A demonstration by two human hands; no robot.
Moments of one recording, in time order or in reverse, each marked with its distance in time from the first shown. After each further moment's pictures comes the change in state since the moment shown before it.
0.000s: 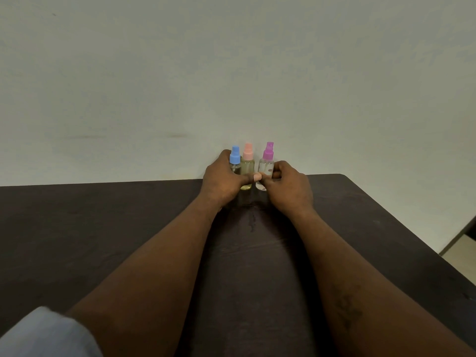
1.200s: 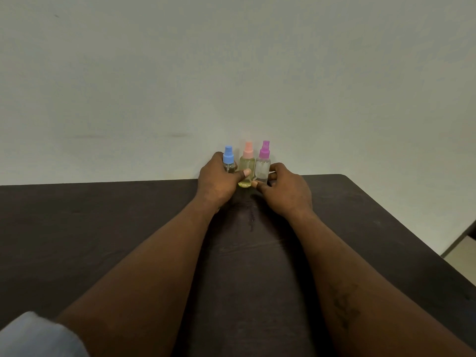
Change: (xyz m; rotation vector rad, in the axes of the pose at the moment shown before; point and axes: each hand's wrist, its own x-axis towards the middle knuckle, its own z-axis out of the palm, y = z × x) left_hand -0.004 0.001 -0.004 0.075 0.110 -0.059; right_hand -0.001 -0.001 0.002 -0.192 -0.083 -0.038
